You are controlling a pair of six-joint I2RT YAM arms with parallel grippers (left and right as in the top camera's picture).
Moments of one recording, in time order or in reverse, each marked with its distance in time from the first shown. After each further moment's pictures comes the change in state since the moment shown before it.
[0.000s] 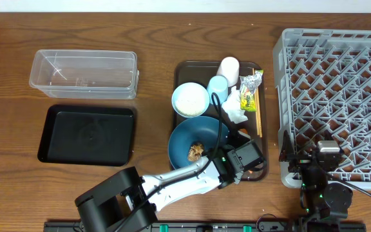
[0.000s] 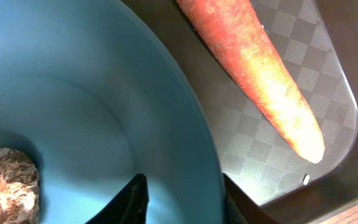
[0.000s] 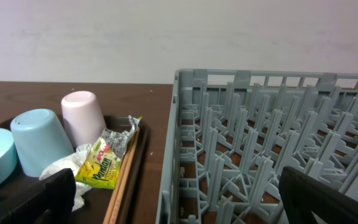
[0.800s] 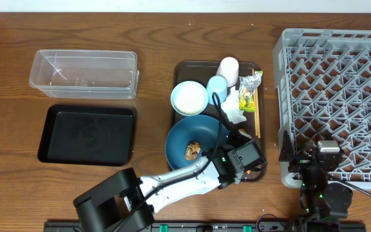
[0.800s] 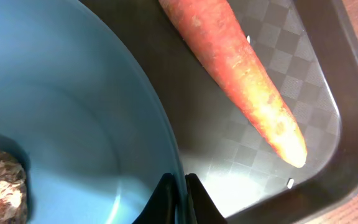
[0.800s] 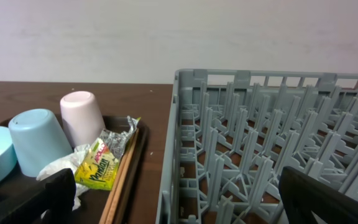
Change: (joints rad) left arm -0.002 -0.014 0.006 -0.016 -0.003 0.007; right arm 0.000 0.000 0.000 0.000 0.000 0.000
